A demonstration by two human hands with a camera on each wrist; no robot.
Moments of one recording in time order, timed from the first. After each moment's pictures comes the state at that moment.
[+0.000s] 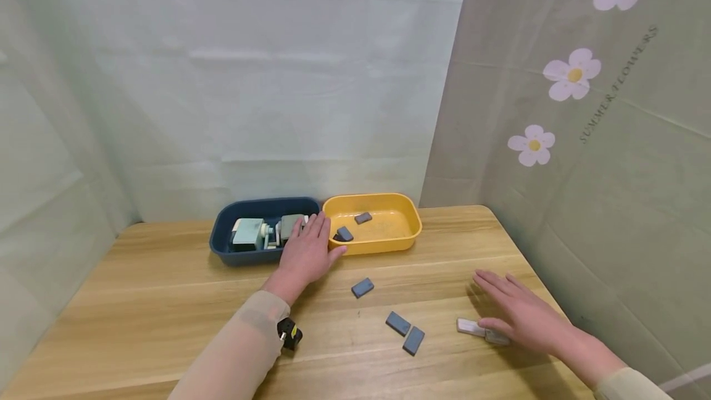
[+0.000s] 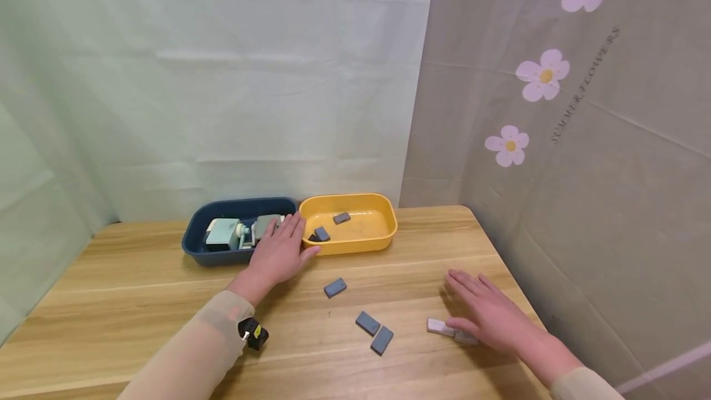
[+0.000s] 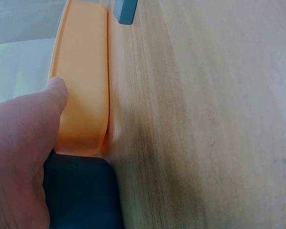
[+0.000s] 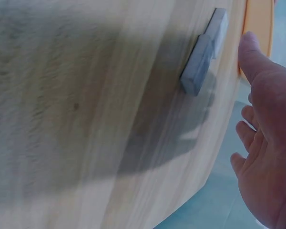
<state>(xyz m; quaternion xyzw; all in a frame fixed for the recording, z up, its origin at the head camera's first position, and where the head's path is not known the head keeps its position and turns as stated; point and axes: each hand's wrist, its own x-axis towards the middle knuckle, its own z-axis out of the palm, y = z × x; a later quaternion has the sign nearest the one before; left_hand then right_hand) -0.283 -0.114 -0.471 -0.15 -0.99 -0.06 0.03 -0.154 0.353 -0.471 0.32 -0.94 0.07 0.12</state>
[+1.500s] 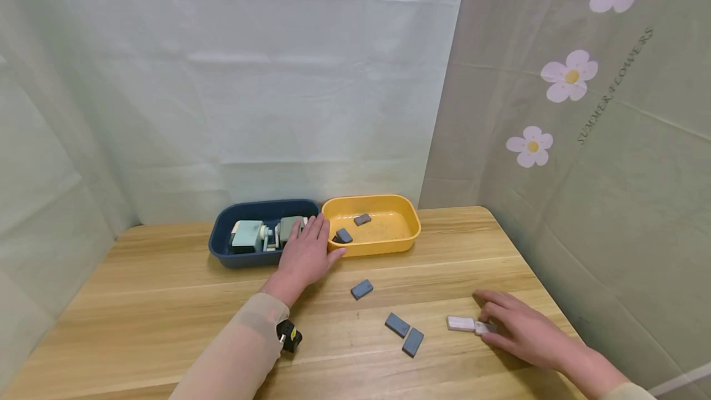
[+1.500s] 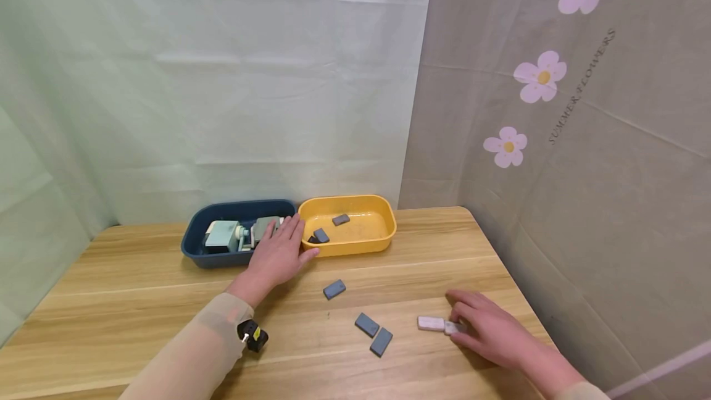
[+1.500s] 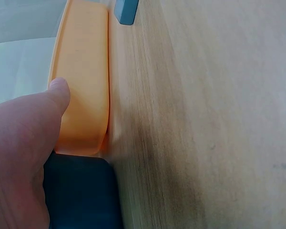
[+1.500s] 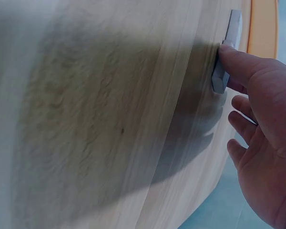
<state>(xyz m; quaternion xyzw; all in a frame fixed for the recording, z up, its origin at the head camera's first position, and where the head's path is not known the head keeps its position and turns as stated) -0.281 -0.114 -0.472 -0.15 -0.99 -0.05 0.04 -0.141 0.352 -0.484 0.32 -0.94 0.10 0.09</state>
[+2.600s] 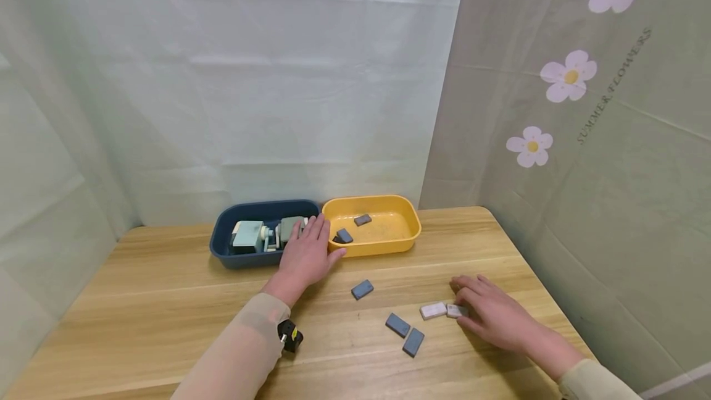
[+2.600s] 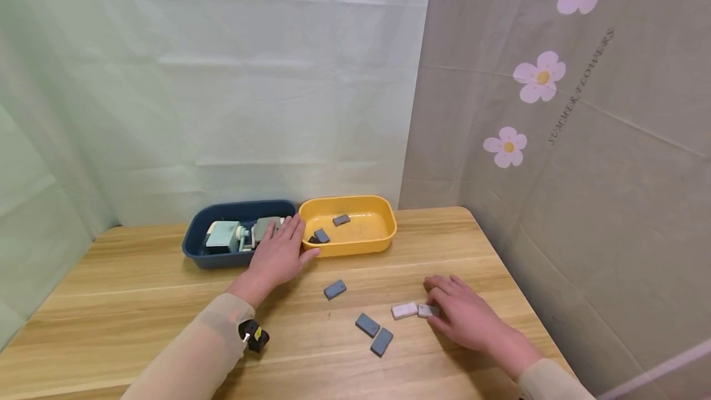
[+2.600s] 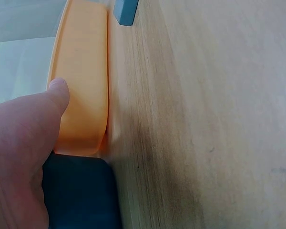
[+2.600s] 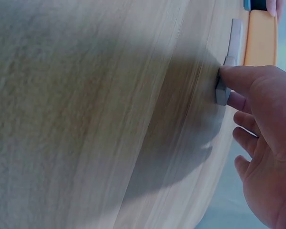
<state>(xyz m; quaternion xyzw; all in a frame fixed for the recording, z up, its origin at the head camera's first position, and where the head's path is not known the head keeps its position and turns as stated) -0.282 -0.114 -0.474 -0.14 -0.99 -0.05 0.04 -0.169 0.307 -0.481 0.32 -0.94 0.11 0.08</state>
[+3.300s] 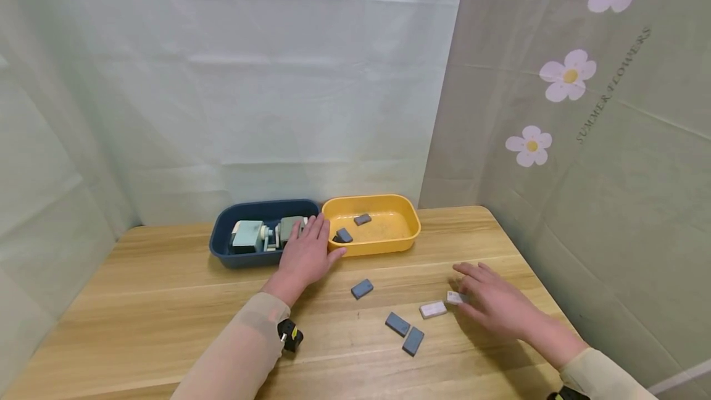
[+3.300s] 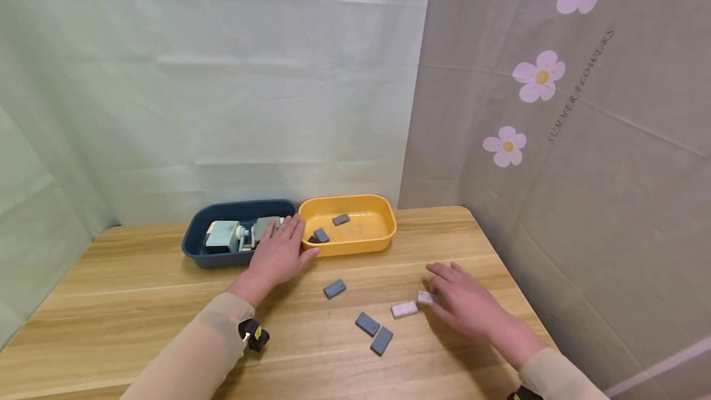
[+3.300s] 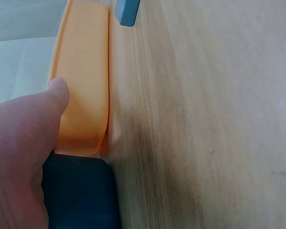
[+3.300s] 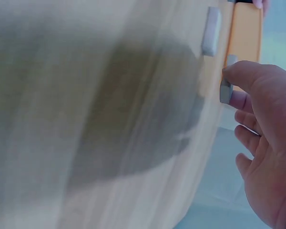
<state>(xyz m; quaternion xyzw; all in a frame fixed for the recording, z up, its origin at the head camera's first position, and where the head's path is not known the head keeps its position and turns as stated) -0.282 -0.113 -0.473 -0.14 -0.99 -0.06 0.04 -0.178 0.308 -0.462 0.30 -0.94 0.10 0.09</state>
